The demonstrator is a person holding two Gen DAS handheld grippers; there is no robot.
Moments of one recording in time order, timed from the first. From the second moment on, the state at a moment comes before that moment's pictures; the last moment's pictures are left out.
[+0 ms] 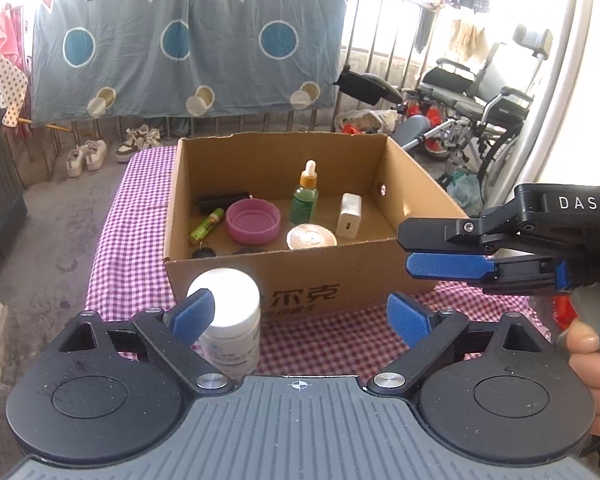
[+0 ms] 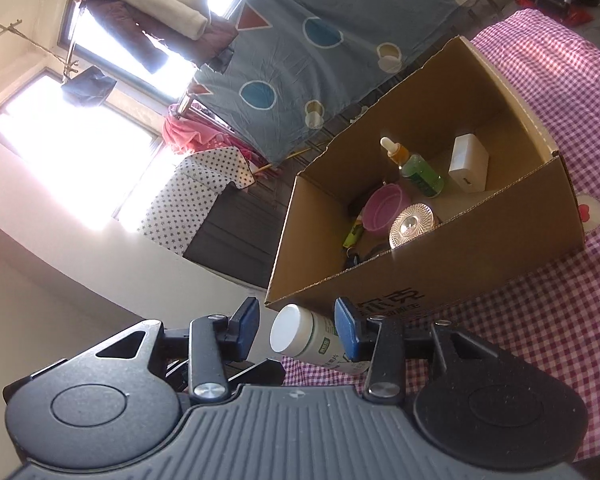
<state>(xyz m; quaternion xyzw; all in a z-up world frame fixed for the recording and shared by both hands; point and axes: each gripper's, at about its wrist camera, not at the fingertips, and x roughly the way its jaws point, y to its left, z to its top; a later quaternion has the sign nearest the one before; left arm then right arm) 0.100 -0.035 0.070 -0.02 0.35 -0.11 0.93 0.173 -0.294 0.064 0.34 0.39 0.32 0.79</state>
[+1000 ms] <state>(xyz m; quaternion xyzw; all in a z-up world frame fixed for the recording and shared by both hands) 0.137 -0.012 -0.004 0.00 0.39 -0.06 0.92 0.216 -0.195 0.030 0.25 0.46 0.34 0.78</state>
